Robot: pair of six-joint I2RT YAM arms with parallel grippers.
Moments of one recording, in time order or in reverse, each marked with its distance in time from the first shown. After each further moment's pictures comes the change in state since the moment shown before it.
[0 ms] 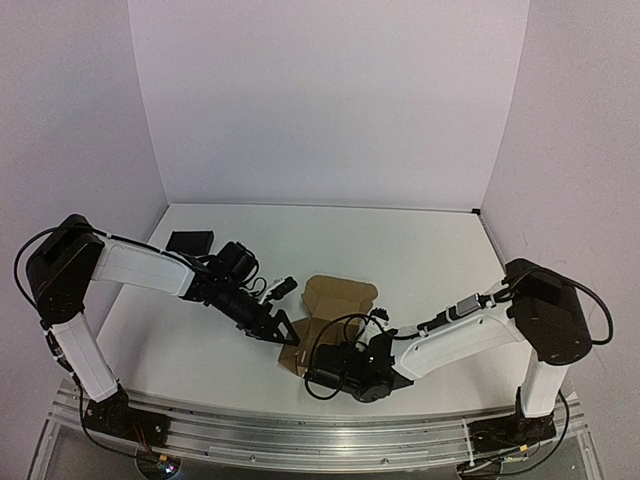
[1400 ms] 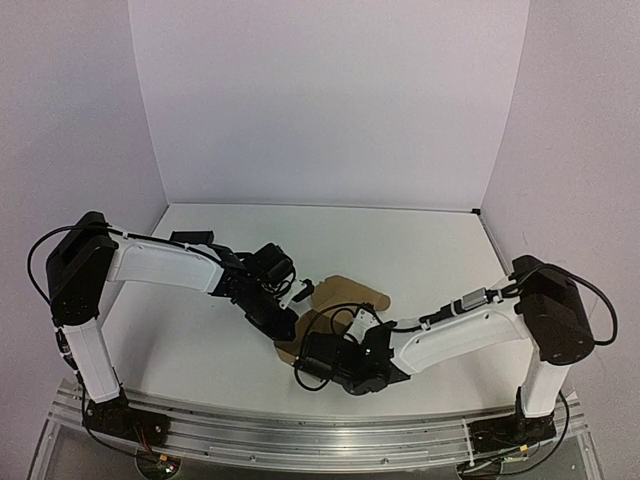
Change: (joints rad) left arm -0.170 0.093 0.238 -0.290 -0.544 0.065; right arm -0.003 -0.017 0.070 0.055 -0.079 -0.025
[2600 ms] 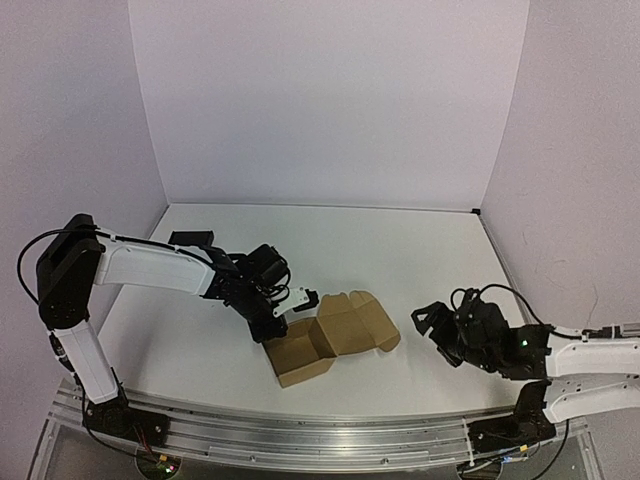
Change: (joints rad) left arm -0.008 -0.058 -0.045 -0.009 -0.116 0.521; right arm -0.478 -0.896 -0.742 0.298 -0.405 -0.307
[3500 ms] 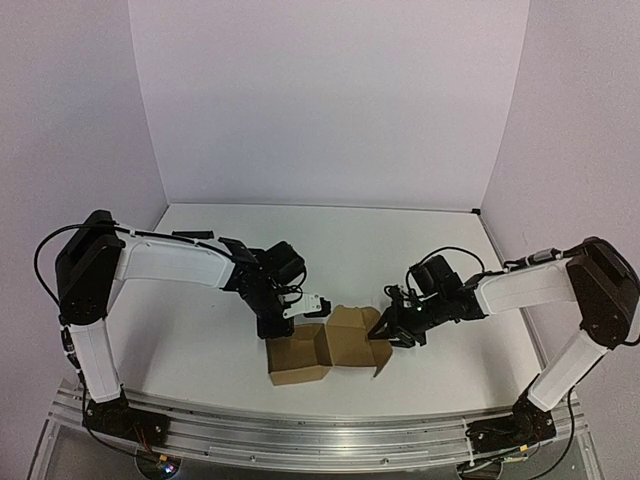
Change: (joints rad) left arm -0.023 0.108 0.157 -0.131 -0.028 0.194; right arm -0.199 0.595 0.344 -0.020 -0.841 -0.410
